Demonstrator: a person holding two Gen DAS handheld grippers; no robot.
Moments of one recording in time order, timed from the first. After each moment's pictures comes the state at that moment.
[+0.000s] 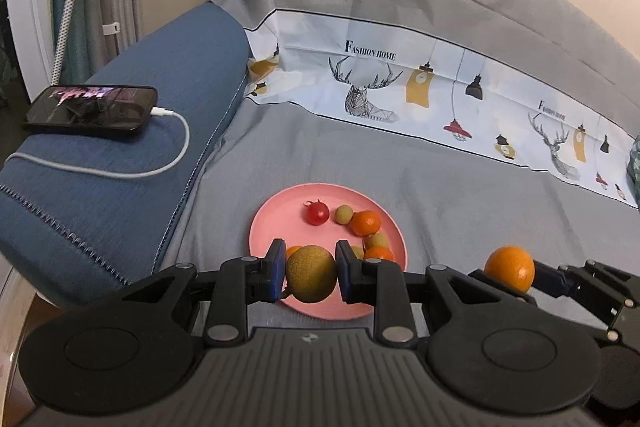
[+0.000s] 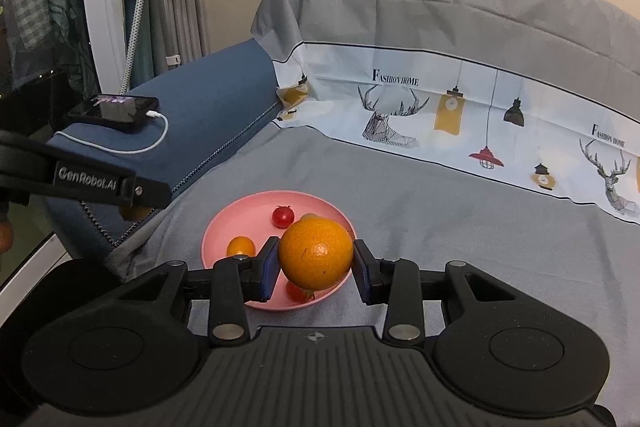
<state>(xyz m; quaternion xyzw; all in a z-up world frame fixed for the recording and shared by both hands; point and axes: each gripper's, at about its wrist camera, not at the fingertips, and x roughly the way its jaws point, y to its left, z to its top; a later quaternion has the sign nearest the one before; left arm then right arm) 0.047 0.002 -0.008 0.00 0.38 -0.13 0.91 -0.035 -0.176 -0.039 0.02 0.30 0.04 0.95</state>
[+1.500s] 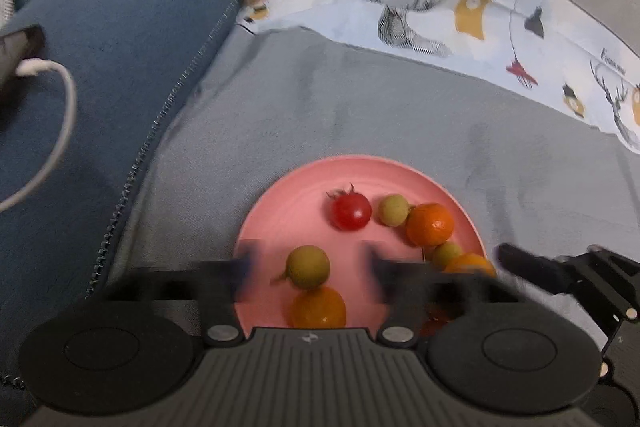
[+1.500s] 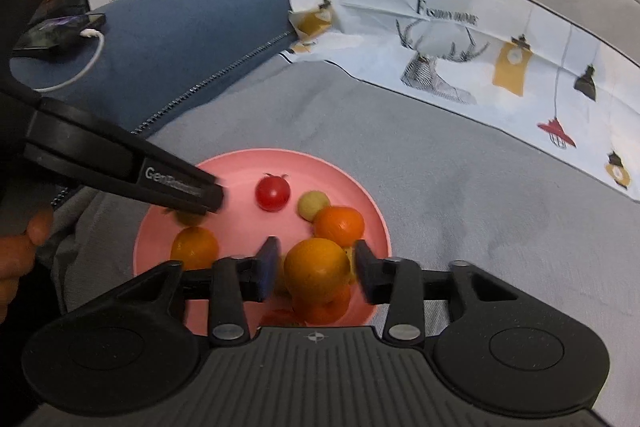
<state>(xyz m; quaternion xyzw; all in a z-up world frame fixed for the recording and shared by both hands) 0.178 -0.034 -0.107 0.03 0.47 -0.10 0.88 0.096 -0.163 -0.124 -0.02 0.37 0.08 0.93</state>
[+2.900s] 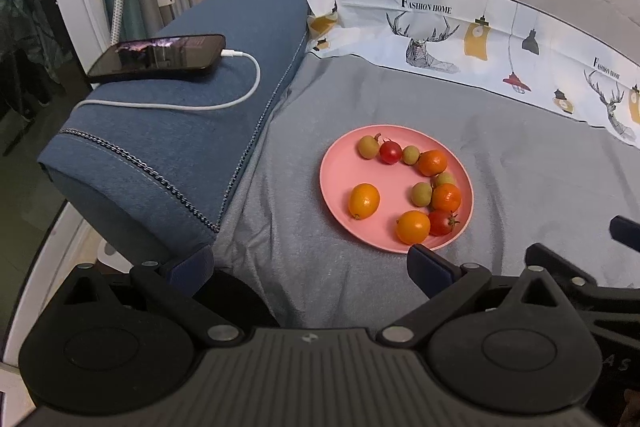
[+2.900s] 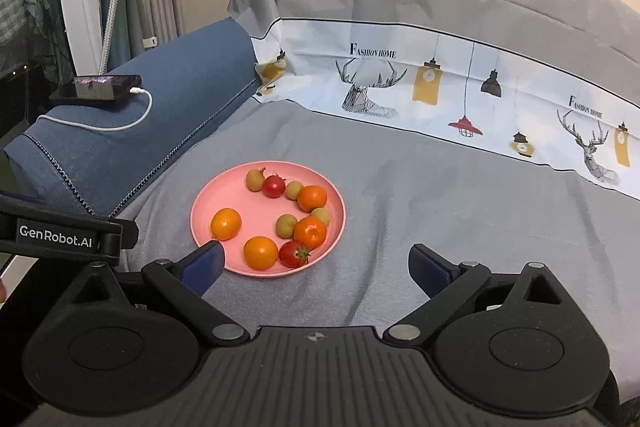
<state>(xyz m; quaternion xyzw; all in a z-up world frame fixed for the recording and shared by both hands) 0.007 0.014 -0.027 0.06 0.42 -0.04 0.90 -0.061 -0.165 -0.040 0.03 0.32 -0.01 0.95</state>
